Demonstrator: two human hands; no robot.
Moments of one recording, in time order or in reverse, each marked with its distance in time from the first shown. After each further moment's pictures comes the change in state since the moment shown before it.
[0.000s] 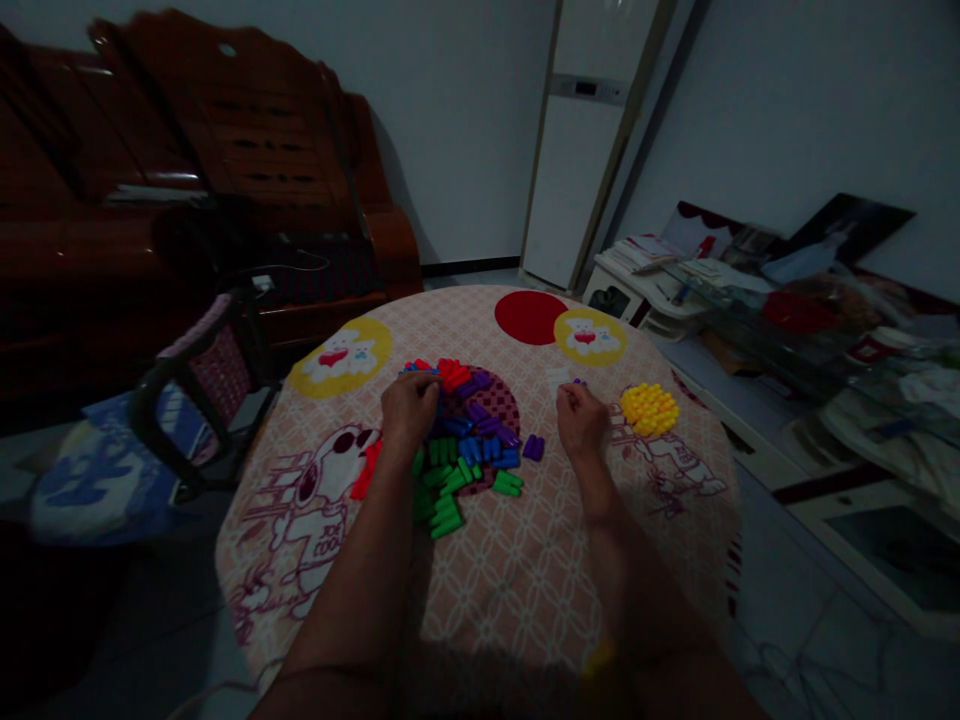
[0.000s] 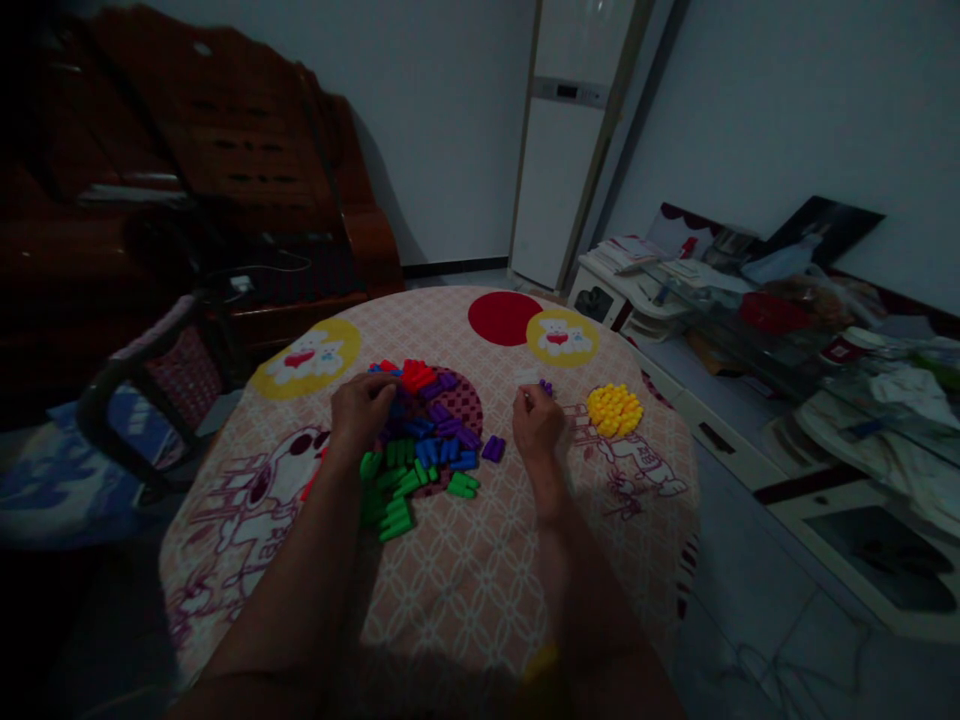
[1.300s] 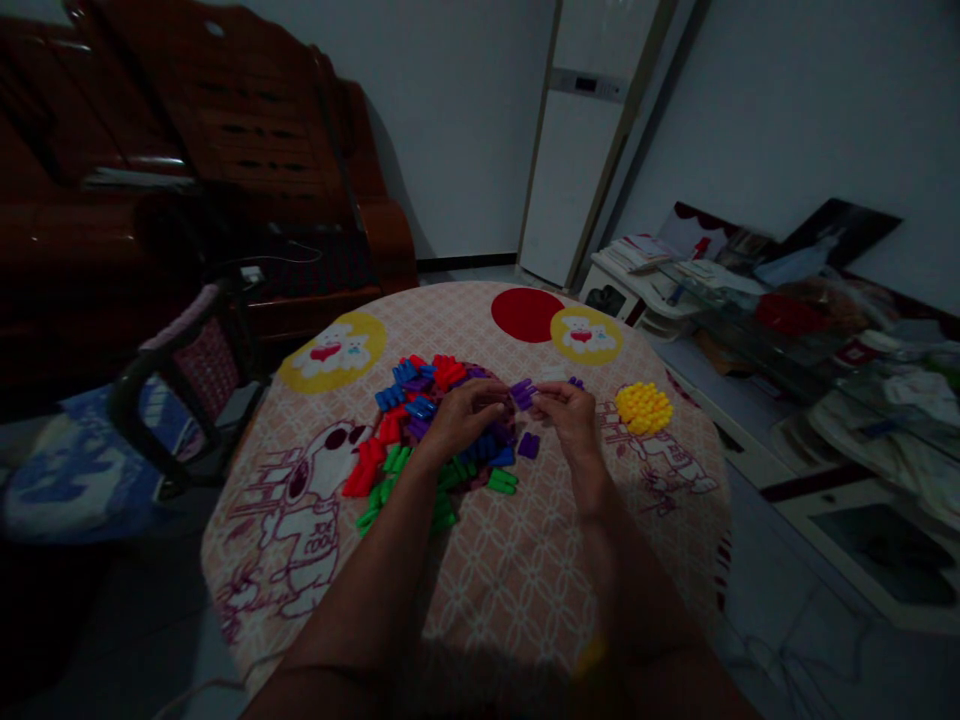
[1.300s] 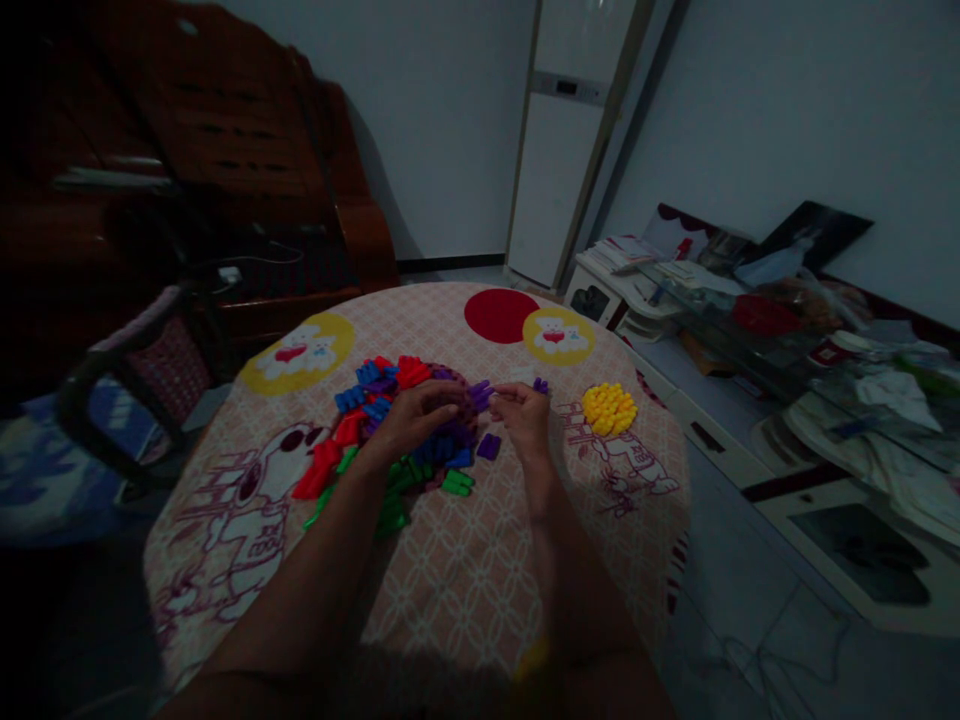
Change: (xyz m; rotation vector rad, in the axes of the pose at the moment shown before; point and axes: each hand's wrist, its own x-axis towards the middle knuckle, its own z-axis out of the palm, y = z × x) left_hand -0.021 0.037 0.043 -0.683 -0.412 0.288; right_hand 0.001 -0.011 0.006 0.747 -0.258 0.315
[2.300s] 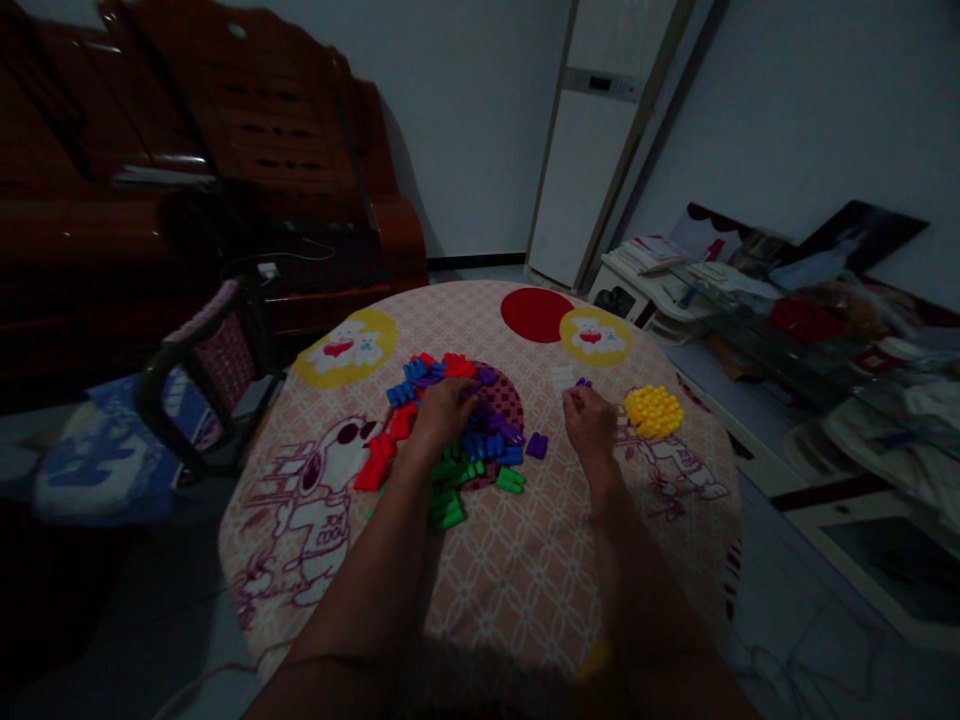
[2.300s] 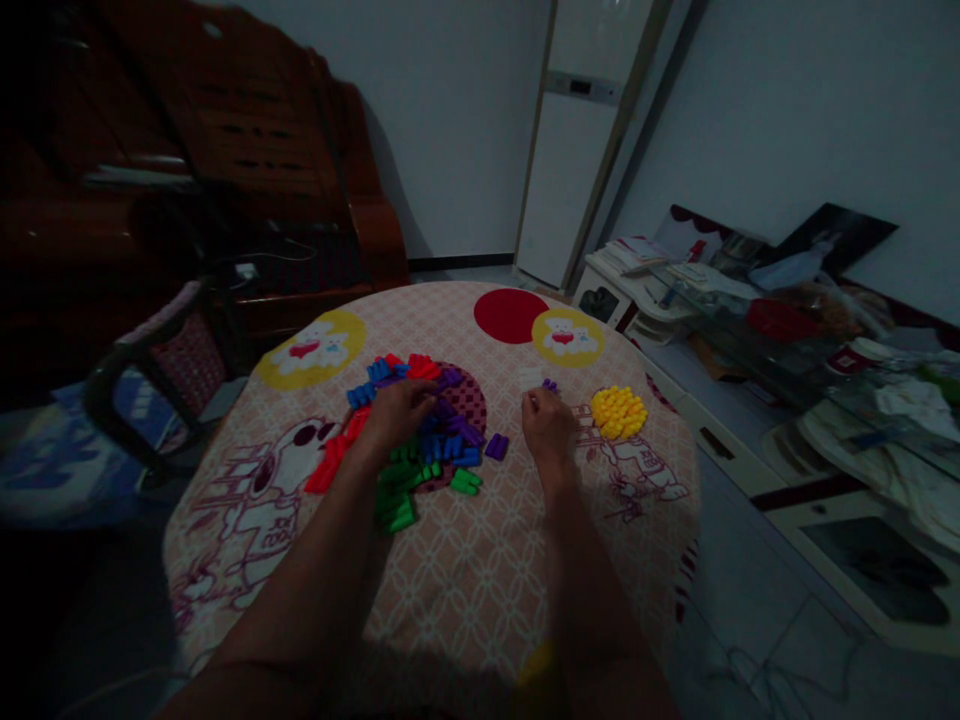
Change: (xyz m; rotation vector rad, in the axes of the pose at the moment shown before) left_hand -0.005 -0.013 -0.030 0.610 0.170 -0.172; right_hand 0.005 0.013 -0.030 -1.005 0.153 -0.465
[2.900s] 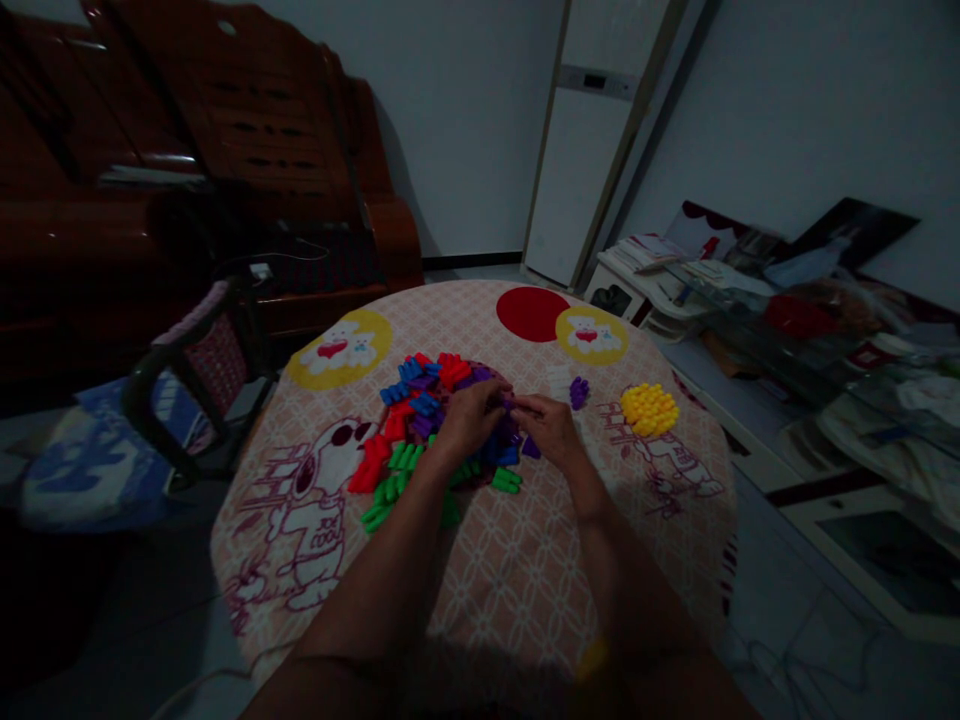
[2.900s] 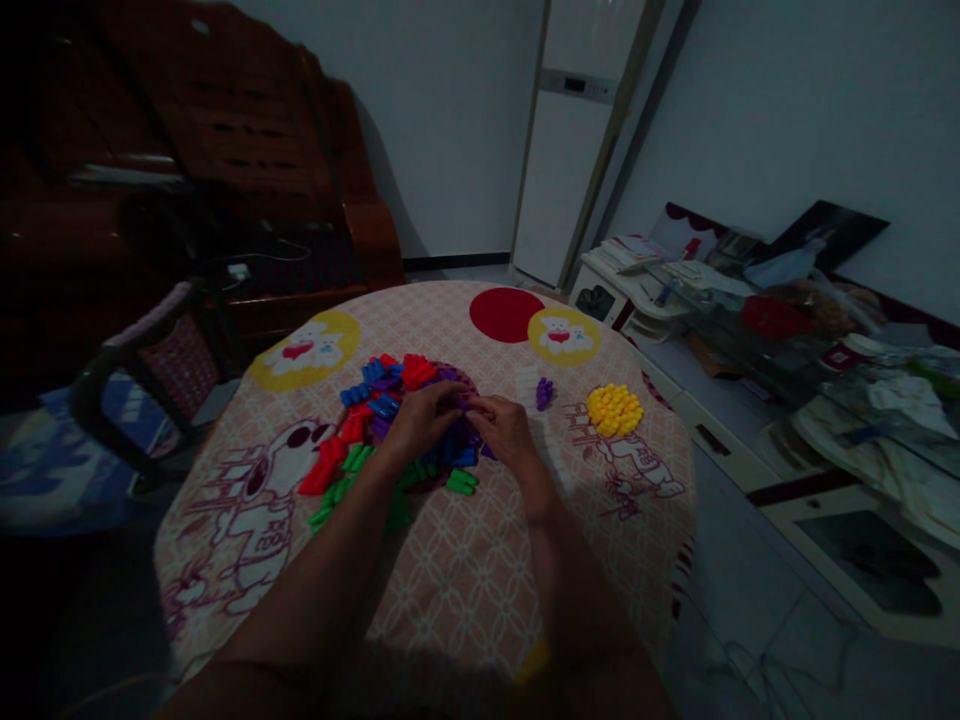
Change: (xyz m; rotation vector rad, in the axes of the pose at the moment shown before) left_hand -0.006 0.036 0.022 -0.263 -0.078 0.172; right_hand -0.009 -0.045 0.011 0.807 -0.364 0.030
